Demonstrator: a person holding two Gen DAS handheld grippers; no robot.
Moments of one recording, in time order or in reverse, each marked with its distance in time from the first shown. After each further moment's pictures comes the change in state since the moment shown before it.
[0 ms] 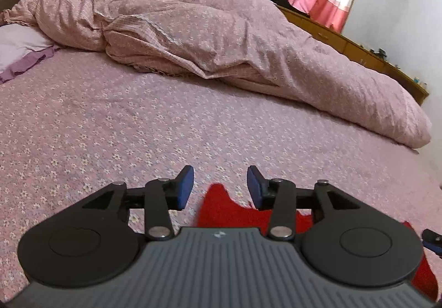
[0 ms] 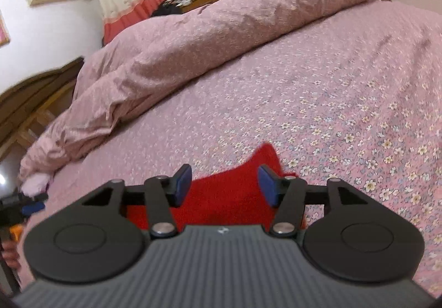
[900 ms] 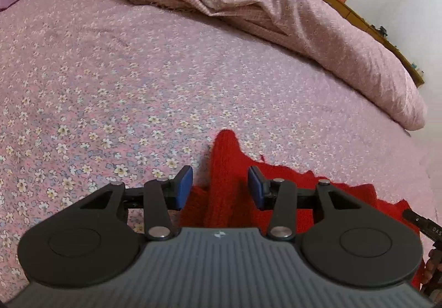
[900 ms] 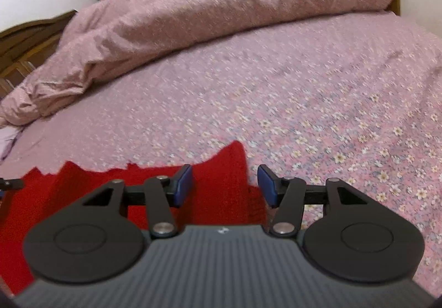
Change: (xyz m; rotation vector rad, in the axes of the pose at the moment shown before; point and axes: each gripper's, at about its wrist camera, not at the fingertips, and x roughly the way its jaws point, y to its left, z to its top) left arm 0.053 0.034 -0.022 -0.086 0.225 -0.074; right arm 0.043 -0.016 0.009 -0.171 0.085 -0.077
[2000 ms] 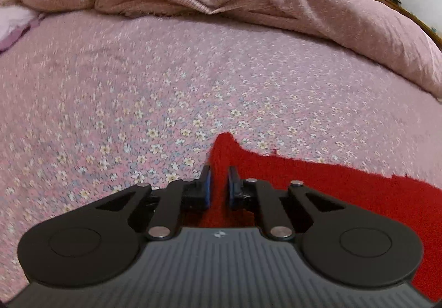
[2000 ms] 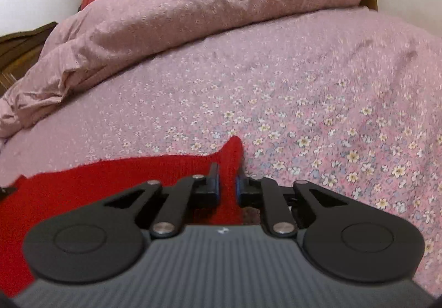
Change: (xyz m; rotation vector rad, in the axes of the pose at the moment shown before) left arm 0.026 -0.034 0.003 0.163 0.004 0.172; right arm 0.002 -0.019 -0.014 0.050 -0.030 -0.101
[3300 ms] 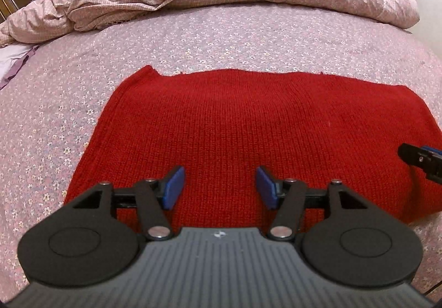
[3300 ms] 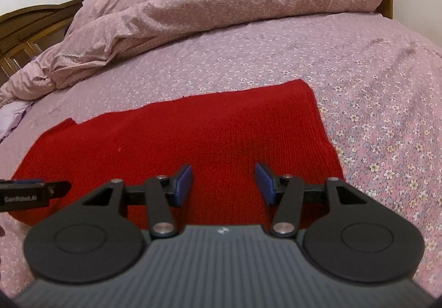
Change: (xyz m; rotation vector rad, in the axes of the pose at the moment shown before) left arm -0.100 -0.109 -0.121 0.208 0.014 0.045; right arm -0.091 0.076 -0.070 -0.078 0.038 0.030
